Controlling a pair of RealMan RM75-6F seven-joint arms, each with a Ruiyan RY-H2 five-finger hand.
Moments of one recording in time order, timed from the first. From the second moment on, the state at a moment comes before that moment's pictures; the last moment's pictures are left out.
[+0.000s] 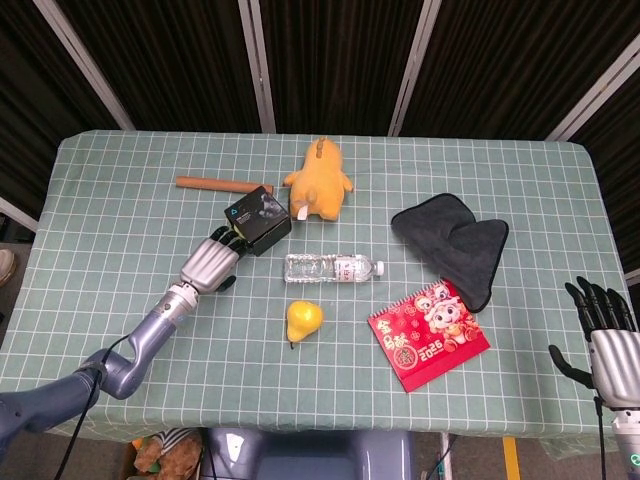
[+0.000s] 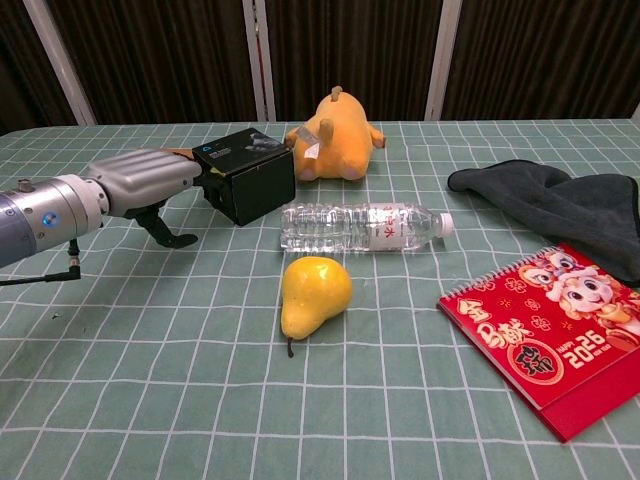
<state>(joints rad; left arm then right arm) -0.80 -1.69 -0.13 -1.00 1.44 0.87 0.13 0.07 -1.03 0.05 -1.64 -1.54 1.50 0.08</state>
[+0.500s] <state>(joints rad) -0.82 -1.68 -0.17 -1.03 1.29 0.78 0.27 0.06 -1.02 0.05 -1.63 -1.57 1.53 0.12</state>
